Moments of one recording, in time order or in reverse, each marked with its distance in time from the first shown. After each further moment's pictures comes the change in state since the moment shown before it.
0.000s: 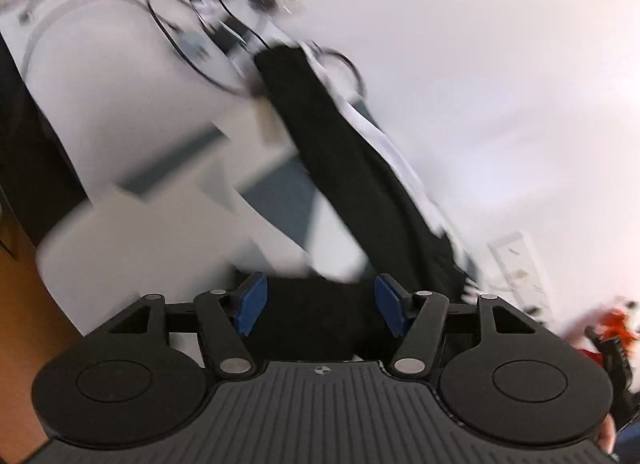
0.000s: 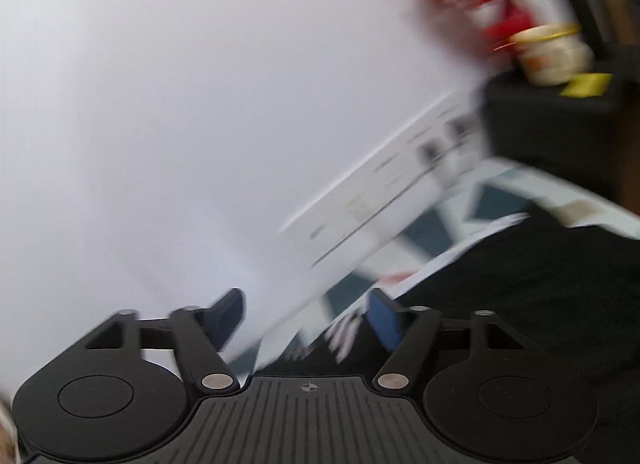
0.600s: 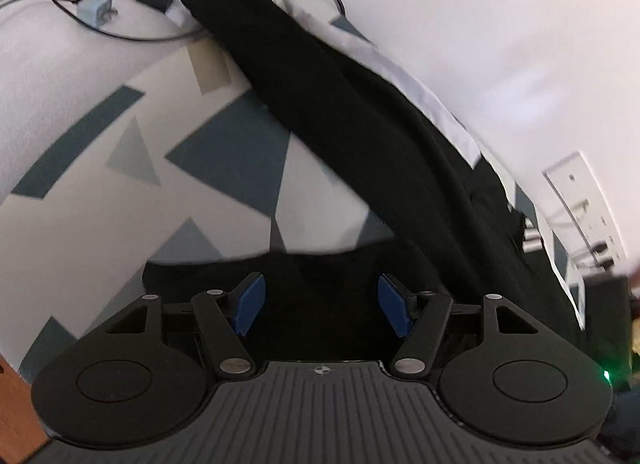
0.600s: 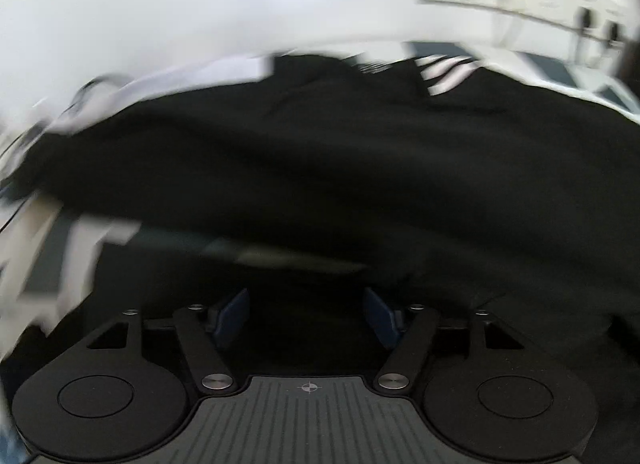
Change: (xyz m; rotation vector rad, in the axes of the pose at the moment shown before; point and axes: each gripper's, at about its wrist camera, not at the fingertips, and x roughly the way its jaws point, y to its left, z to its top) left arm 0.116 -0.075 -0.023 0.134 0.135 0.116; right arm 0.105 0.069 -0.212 -0.472 0.567 -0.078
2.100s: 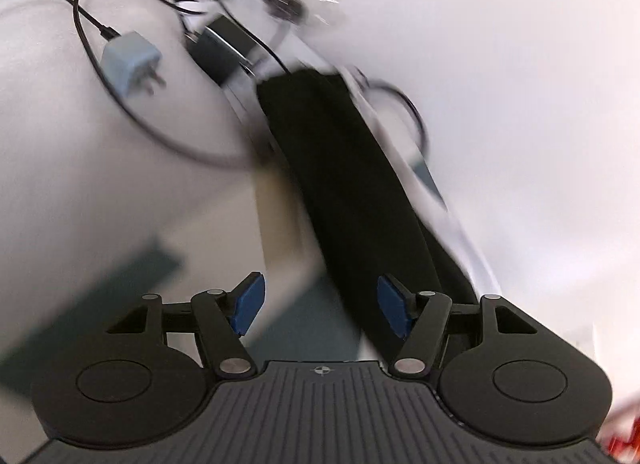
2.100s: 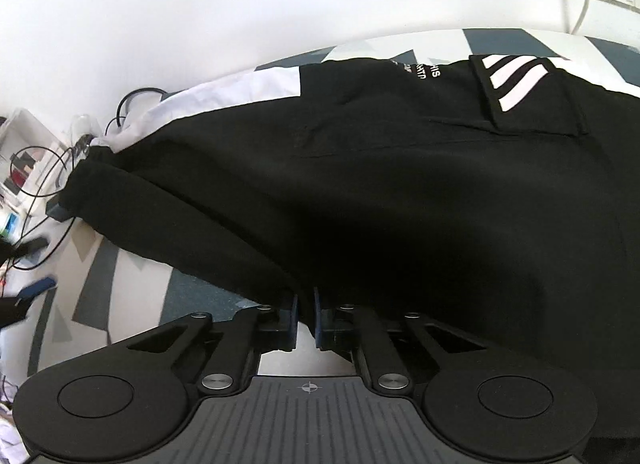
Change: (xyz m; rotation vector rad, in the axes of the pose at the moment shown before) left arm 0.052 0.119 0.134 -0.275 -0.209 -0.117; right arm 0.028 -0.021 0.061 0.048 0.042 0.174
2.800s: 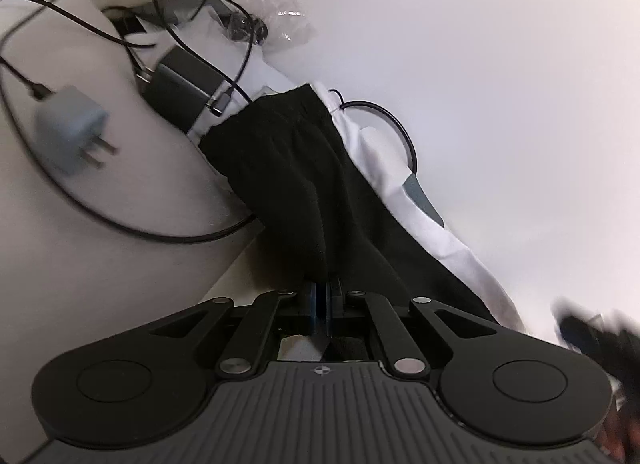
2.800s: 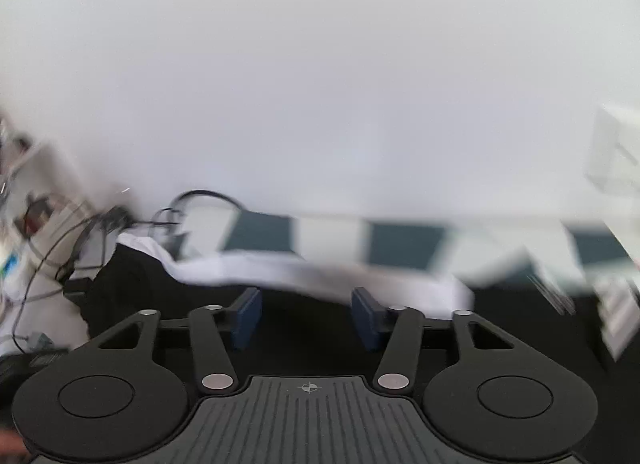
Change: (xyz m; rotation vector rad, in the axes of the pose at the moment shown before) left arm 0.022 0.007 0.009 0.178 -0.026 -0.068; right arm 0.045 0.166 0.110 -0.255 -0.279 -0.030
